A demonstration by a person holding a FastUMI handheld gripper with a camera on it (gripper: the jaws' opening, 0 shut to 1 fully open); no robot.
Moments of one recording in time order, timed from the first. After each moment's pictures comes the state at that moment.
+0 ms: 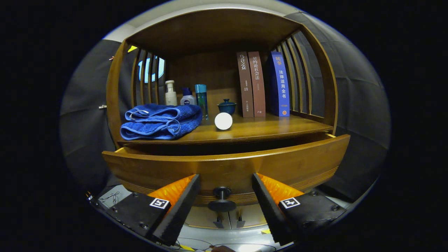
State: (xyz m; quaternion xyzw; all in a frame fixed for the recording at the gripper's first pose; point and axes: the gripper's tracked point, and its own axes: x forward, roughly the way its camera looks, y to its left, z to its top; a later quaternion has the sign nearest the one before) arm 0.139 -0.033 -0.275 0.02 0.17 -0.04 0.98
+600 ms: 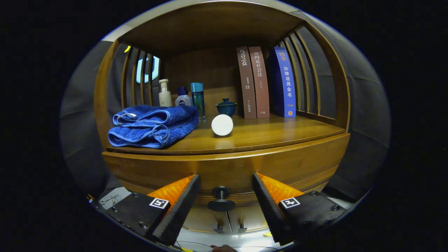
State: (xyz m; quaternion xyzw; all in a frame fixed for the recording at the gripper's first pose) arm 0.176 -0.036 -0.280 0.02 0.17 -0.04 0.98
